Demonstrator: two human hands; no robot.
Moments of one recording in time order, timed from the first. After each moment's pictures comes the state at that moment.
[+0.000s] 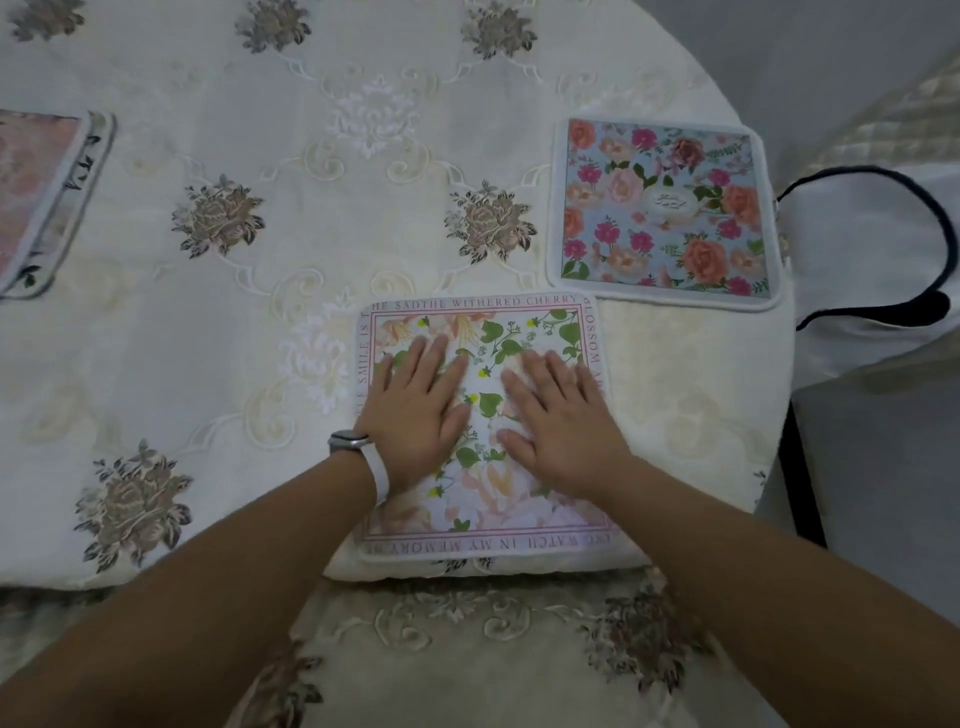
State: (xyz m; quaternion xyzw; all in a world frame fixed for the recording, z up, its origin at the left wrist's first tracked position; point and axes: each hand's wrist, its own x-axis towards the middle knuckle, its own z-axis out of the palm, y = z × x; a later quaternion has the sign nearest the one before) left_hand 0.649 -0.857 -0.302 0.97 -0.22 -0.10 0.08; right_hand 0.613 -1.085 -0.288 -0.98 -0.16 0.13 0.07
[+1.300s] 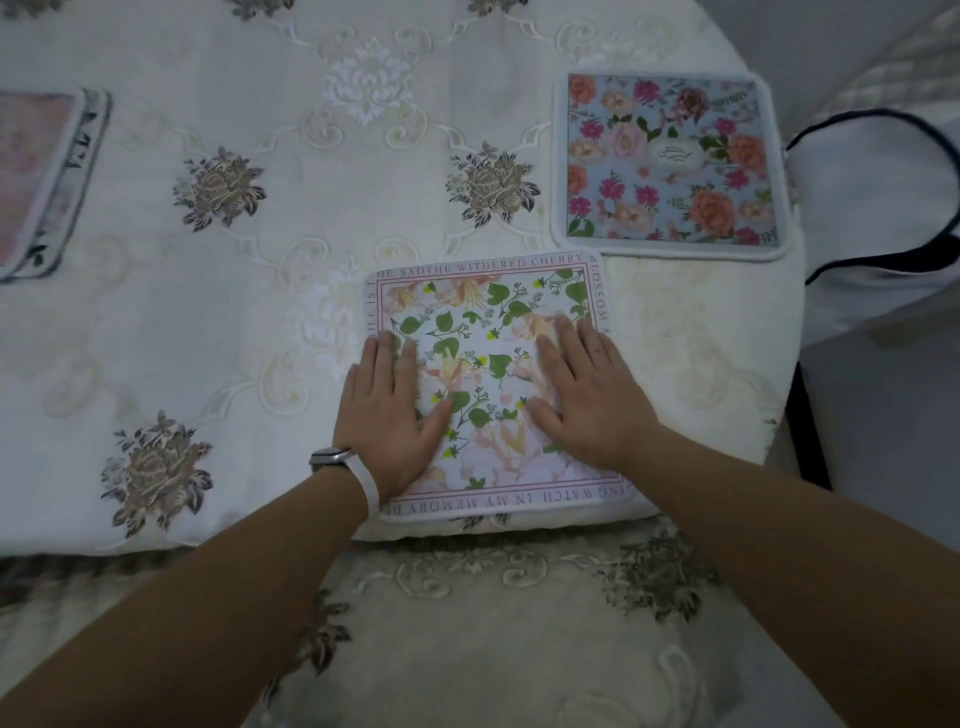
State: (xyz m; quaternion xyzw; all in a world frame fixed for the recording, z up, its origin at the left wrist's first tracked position) left_hand 0.602 -0.827 -0.297 0.98 -0.10 -0.11 0.10; right_hand 0.593 -1.098 -0.289 -0.98 -0.13 0.12 0.07
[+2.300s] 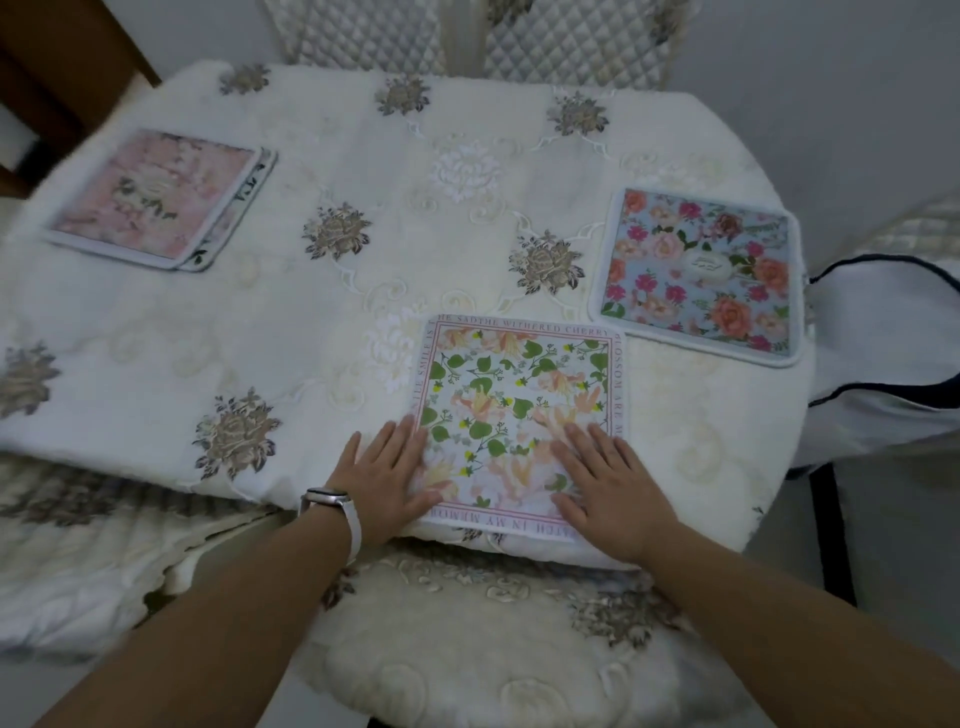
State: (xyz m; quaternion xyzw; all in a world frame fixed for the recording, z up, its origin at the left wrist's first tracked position) left_hand 0.534 -0.794 -0.258 0.96 -0.10 -0.26 -0.05; right_hand 0.551 -1.127 -0.280 -0.96 -0.24 0.17 0.01
